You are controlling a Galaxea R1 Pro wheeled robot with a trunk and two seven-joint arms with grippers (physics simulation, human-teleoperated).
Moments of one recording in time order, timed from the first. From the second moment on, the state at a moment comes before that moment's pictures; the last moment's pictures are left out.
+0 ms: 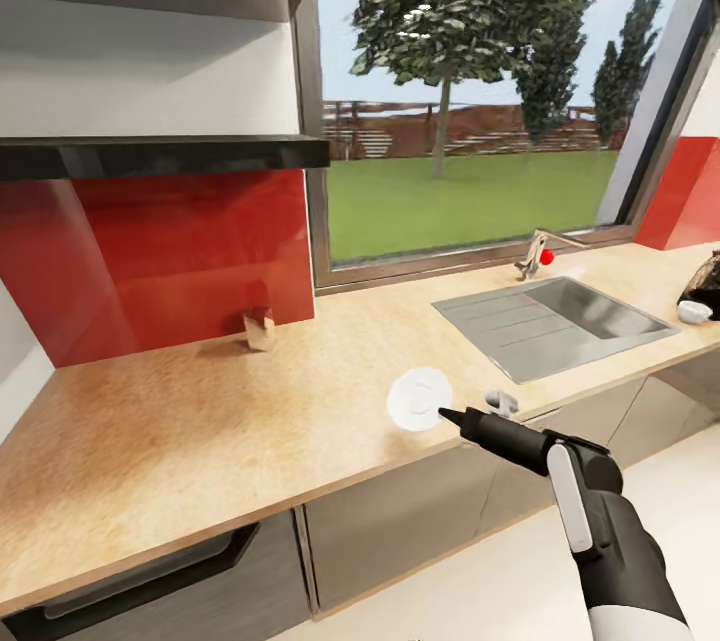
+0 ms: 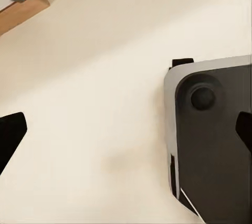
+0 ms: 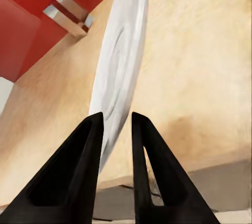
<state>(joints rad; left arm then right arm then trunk) -0.07 0.13 -0.78 -0.07 0.68 -0.28 0.11 -0.46 0.02 -0.25 -1.36 -0.25 0.91 0.61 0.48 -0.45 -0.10</state>
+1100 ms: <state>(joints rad) -0.05 0.10 -0.78 -0.07 0.68 -0.28 0.14 -0.46 0.00 -0.26 -1.39 -0.24 0.91 0.61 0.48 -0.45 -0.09</state>
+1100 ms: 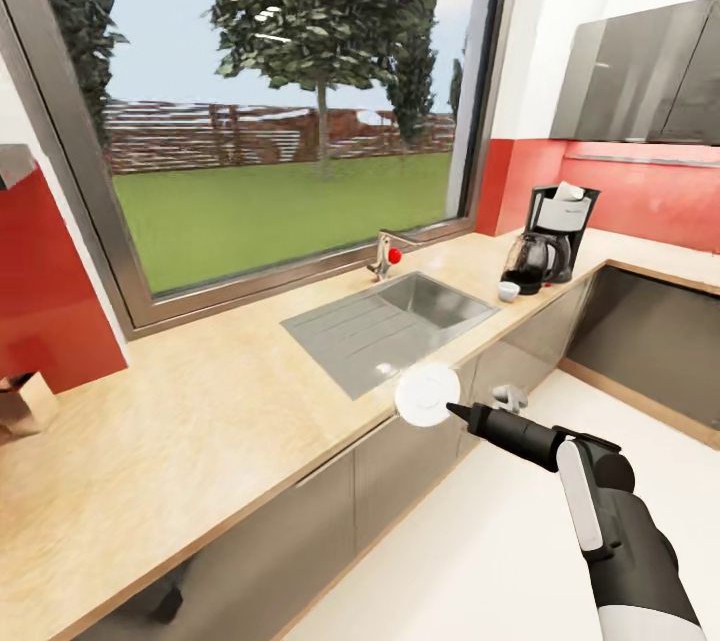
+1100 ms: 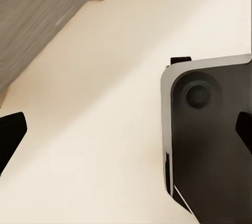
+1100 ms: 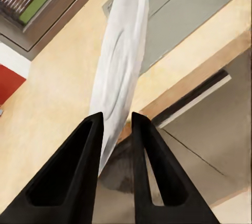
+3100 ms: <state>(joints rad) -0.05 0.11 -0.75 -0.02 0.79 -0.26 0.25 -0.46 -0.02 -0.26 -1.39 -0.24 0.91 0.61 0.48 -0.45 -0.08</state>
